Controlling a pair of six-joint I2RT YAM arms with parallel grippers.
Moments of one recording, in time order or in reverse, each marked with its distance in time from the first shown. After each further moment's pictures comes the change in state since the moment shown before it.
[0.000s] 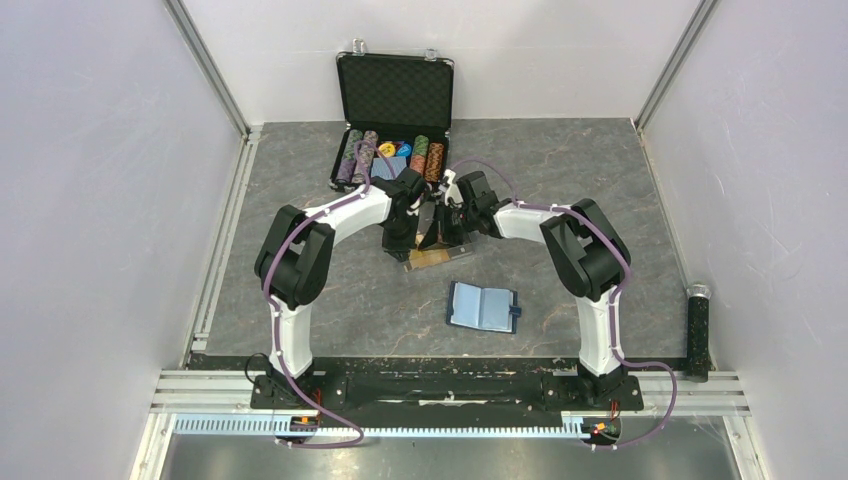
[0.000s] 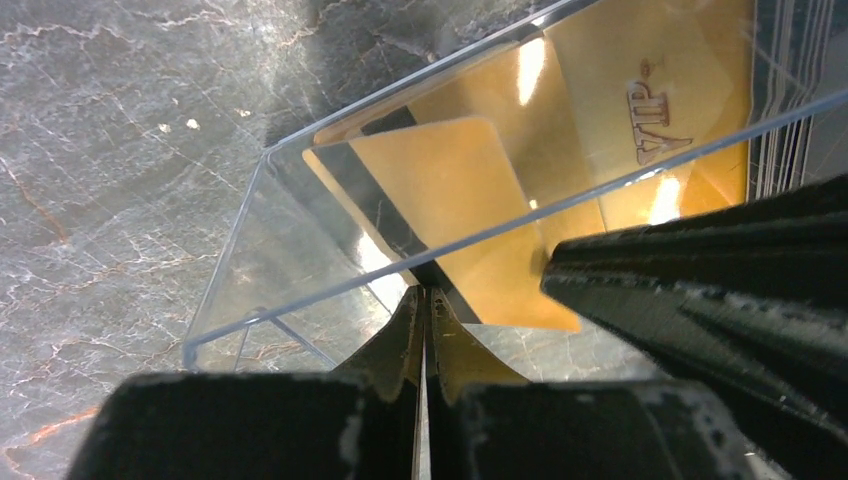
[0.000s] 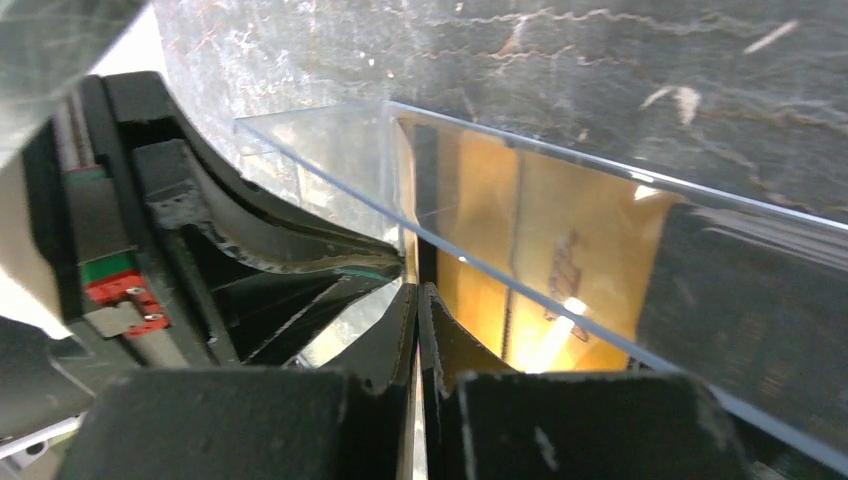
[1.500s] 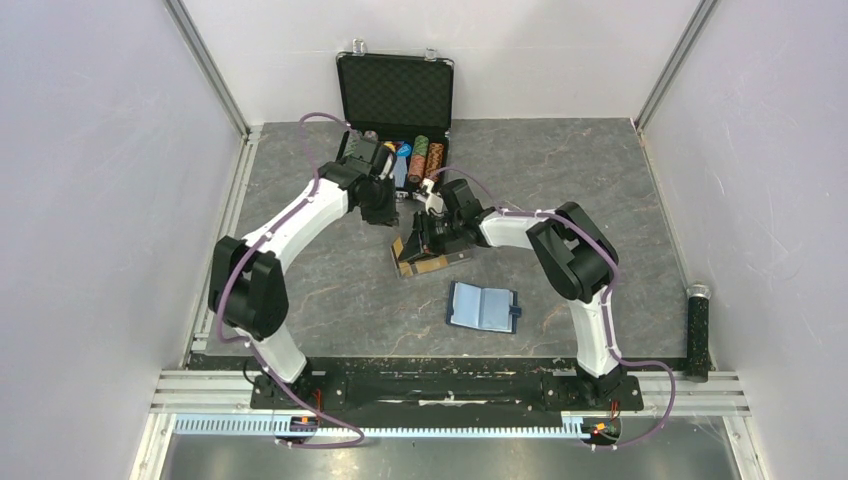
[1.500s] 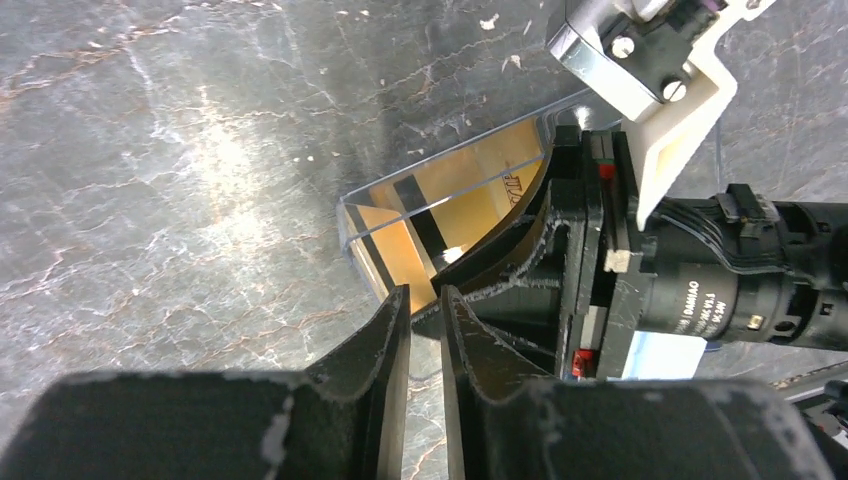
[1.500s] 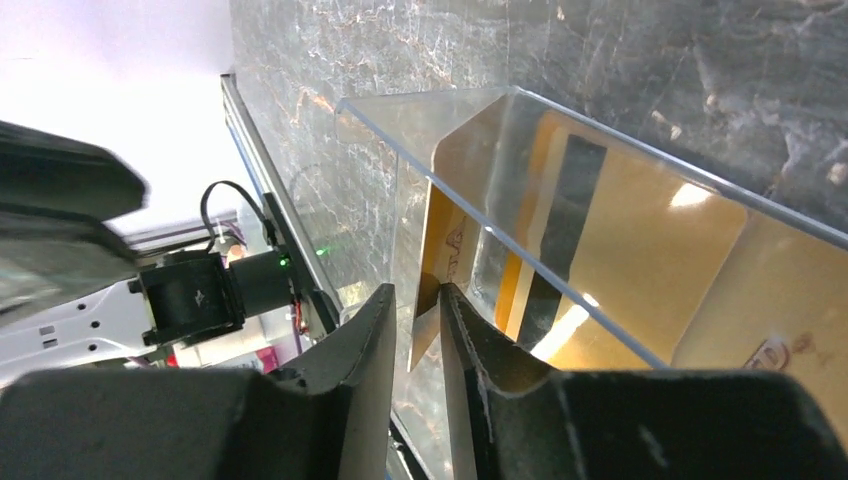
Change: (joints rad) left arm 0.101 -0.282 -0.019 0.074 0.022 -0.018; right arm 0.082 0.030 -0.012 0.130 -0.135 0.069
